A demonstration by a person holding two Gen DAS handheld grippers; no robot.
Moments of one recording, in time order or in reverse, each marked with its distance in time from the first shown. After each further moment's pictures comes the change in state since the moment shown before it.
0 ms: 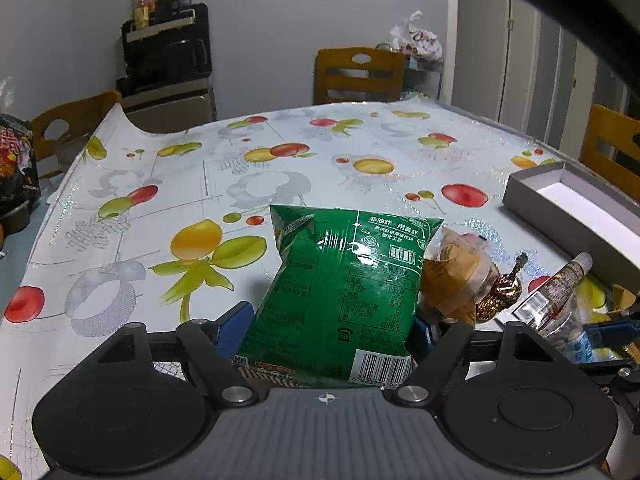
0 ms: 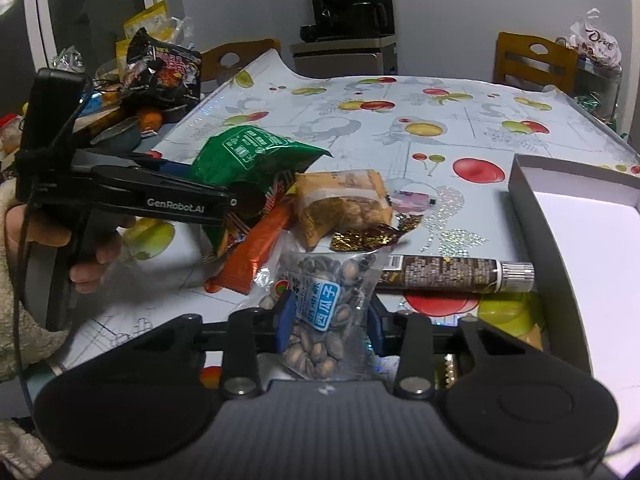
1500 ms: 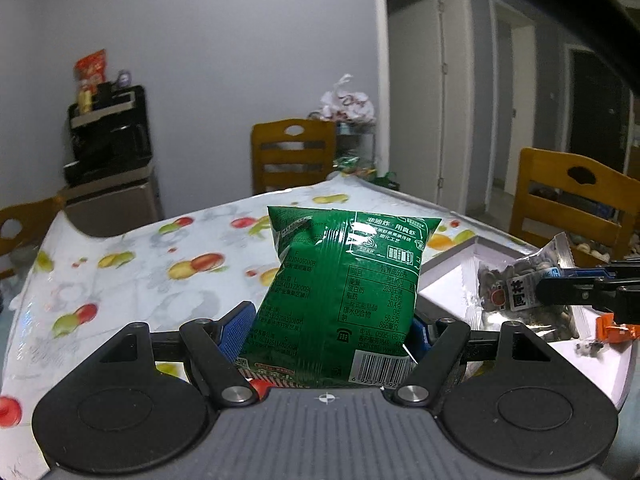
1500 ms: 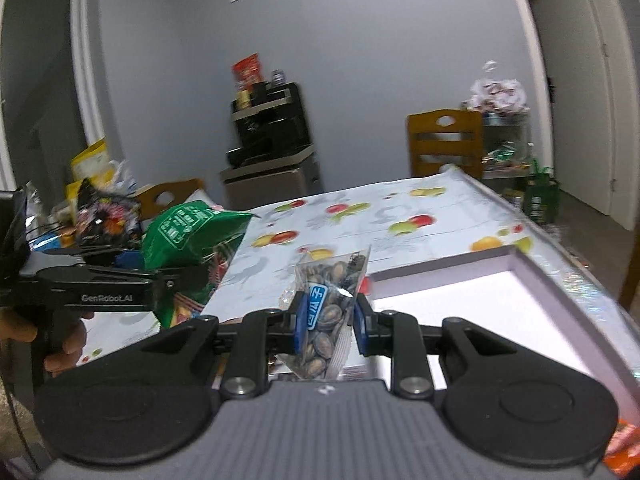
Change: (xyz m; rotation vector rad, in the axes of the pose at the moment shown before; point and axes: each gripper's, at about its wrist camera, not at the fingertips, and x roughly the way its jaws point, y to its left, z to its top) left arm -0.040 -0.085 0.066 0.125 -0.185 -0.132; right arm -0.120 -0.089 0.013 0.203 -0.348 -0.155
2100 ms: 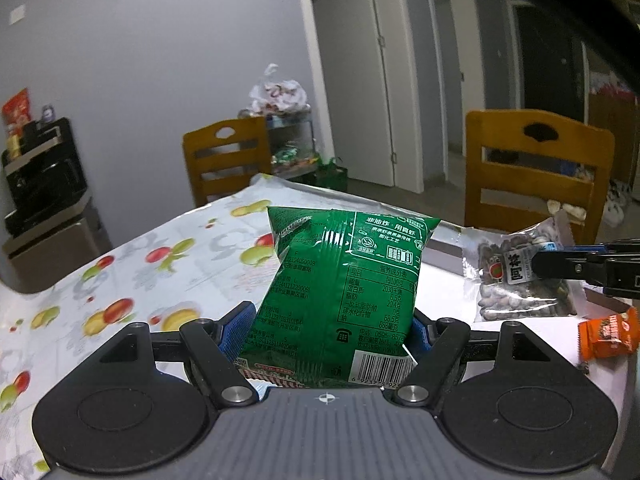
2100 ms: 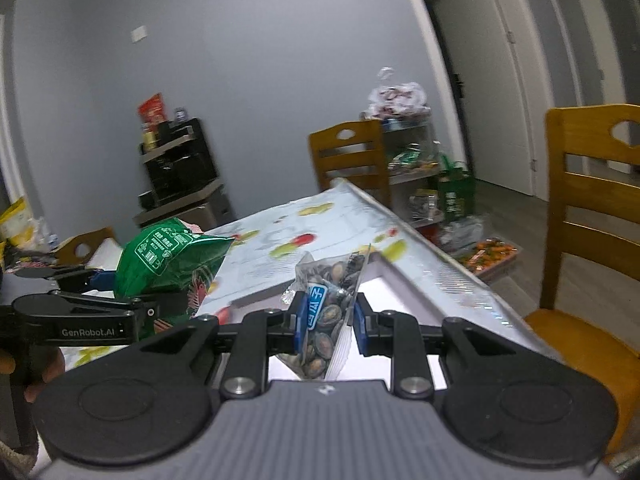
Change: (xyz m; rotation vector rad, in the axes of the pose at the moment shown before) left arm 0.085 -0.098 0.030 0.173 0.045 -0.089; right arm -0.022 -0.109 -0.006 0.159 -0.072 -0.225
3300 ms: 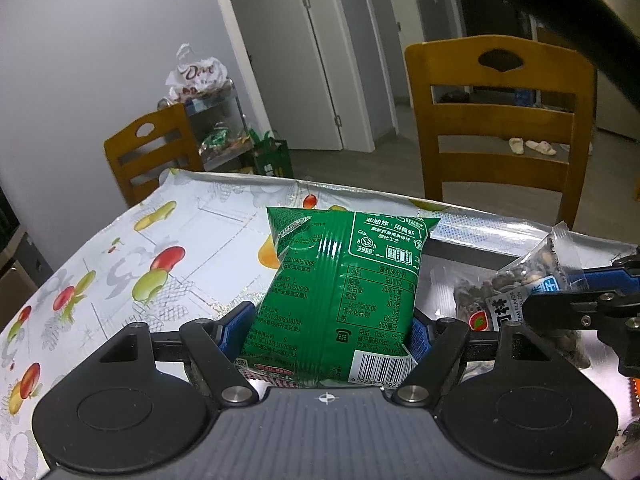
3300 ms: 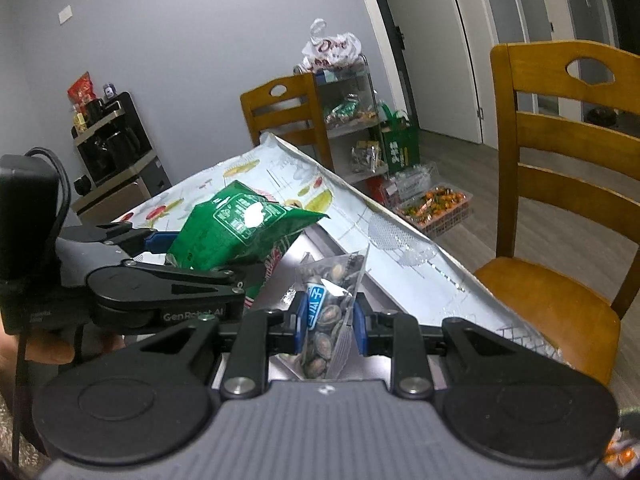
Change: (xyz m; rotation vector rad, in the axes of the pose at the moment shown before) left arm 0.125 -0.066 0.019 0.180 0.093 -0.112; right arm 0.063 -0.032 -0.011 0.096 0.144 -0.156
